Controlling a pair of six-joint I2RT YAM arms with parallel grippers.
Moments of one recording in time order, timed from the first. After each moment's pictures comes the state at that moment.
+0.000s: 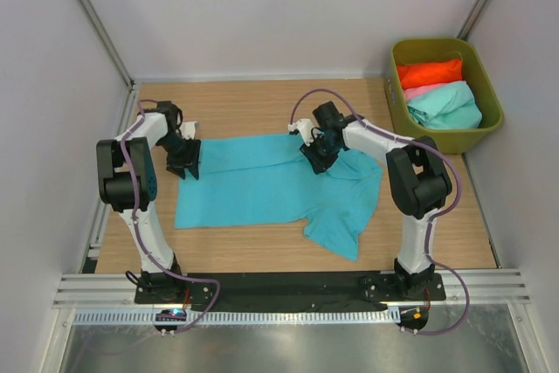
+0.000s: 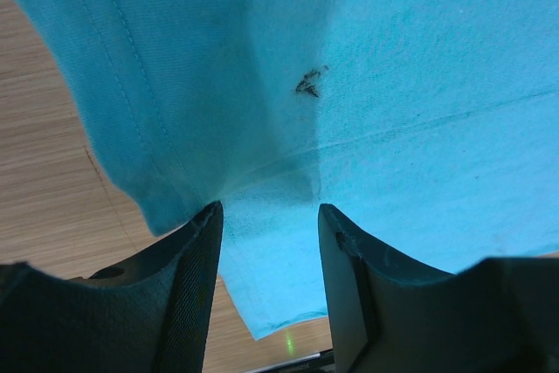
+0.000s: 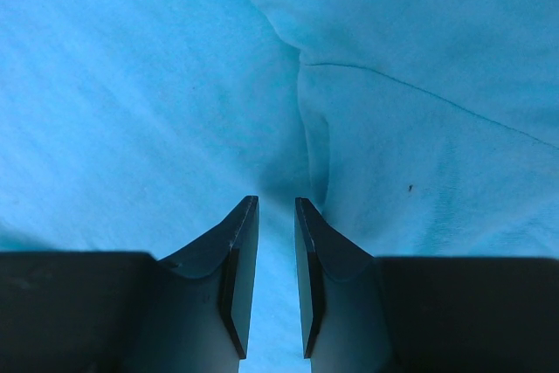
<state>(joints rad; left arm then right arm) 0.07 1.99 1.42 -0.93 0.22 0.15 0.46 1.96 1.38 -0.63 -0.27 -0.43</state>
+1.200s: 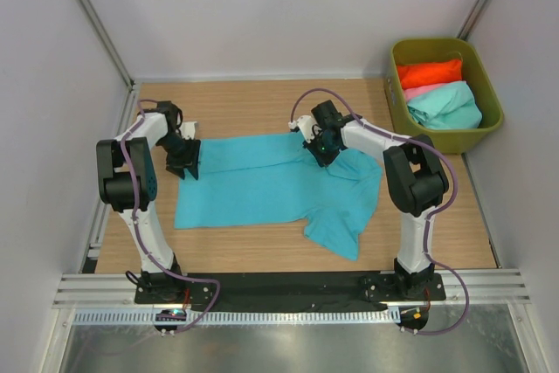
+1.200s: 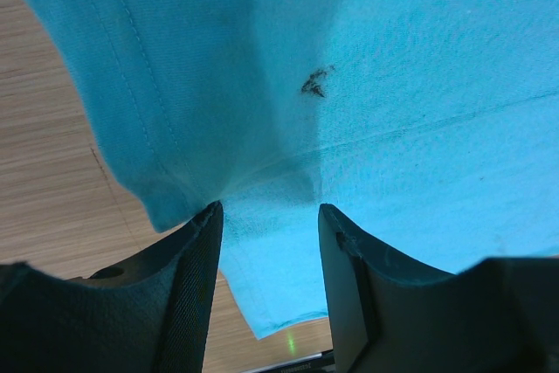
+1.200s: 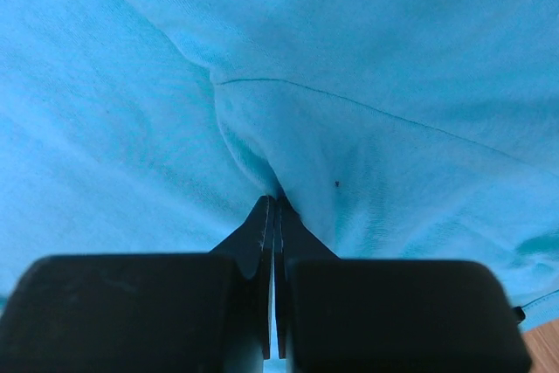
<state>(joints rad) 0.07 1.99 1.42 -0.93 0.20 0.15 0.46 1.99 1.40 -0.58 -0.13 -0.43</state>
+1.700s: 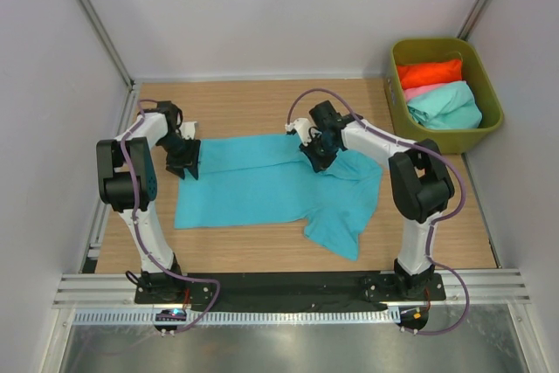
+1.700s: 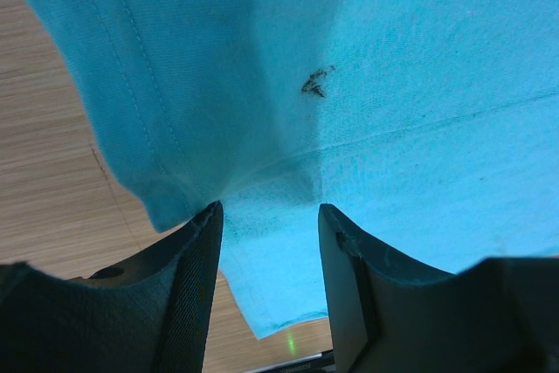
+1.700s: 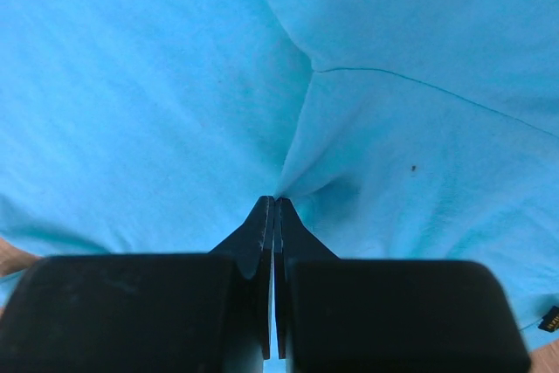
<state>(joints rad) 0.07 1.99 1.42 -0.93 0.20 0.15 0.49 1.92 1.39 -0.66 -0.23 -0.41</state>
